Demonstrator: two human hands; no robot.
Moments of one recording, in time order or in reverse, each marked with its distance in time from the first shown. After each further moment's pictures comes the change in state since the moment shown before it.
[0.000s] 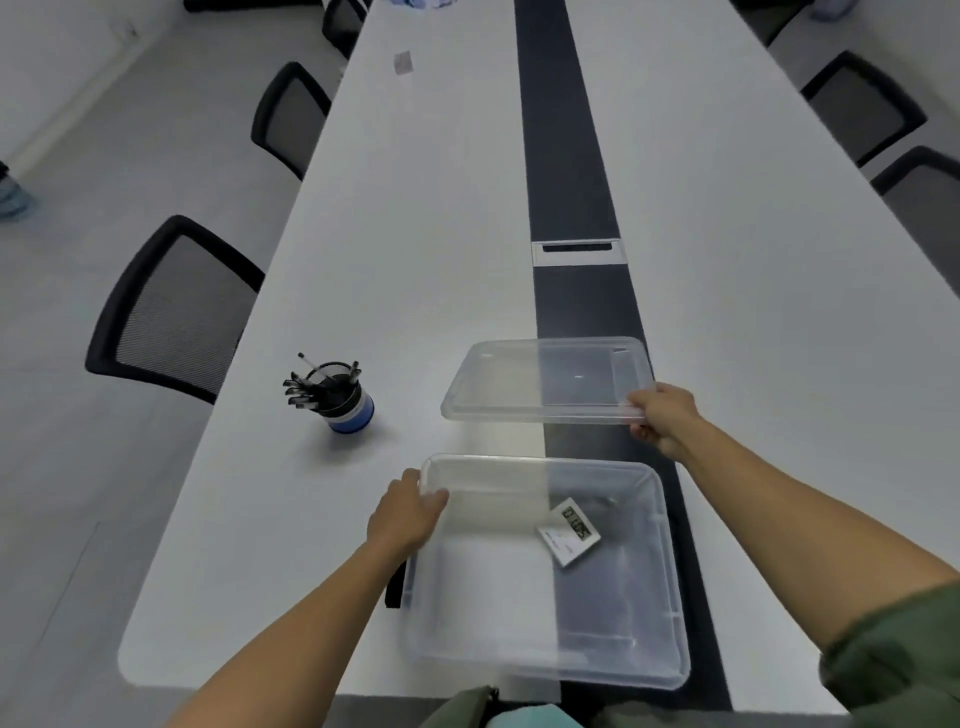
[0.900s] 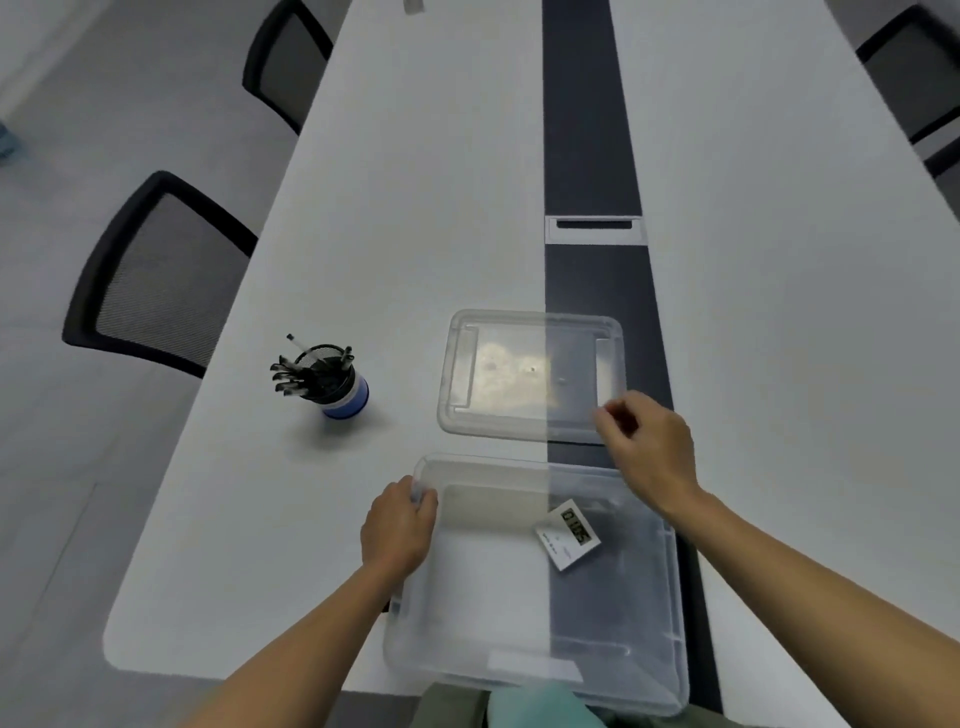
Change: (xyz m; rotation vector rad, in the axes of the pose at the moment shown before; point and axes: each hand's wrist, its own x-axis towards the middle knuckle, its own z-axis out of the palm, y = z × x) left_hand -0.002 -0.008 0.021 -0.030 0.206 0.014; right_hand -0.062 0.016 0.024 -0.628 0.041 -0.793
